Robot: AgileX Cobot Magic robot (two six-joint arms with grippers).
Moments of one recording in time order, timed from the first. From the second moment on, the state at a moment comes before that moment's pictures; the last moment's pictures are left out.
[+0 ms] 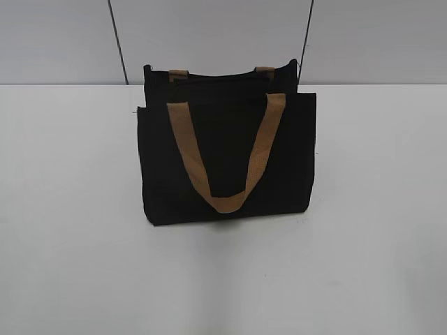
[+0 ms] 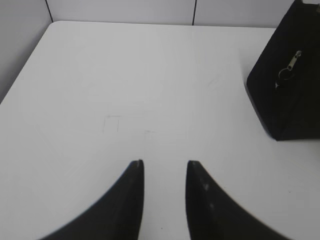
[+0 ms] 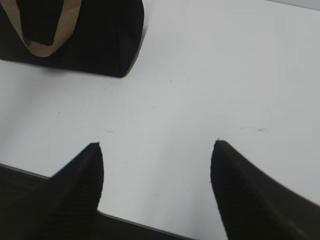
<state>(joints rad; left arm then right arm) 0.01 -0.01 -0.52 -0.05 1.06 0.12 -0.06 -0.01 -0.49 0.30 1.11 -0.35</state>
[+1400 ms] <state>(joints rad) 0.01 -0.01 -0.53 -0.05 1.04 0.12 -0.06 -0.01 -0.49 0.30 1.11 -0.35</state>
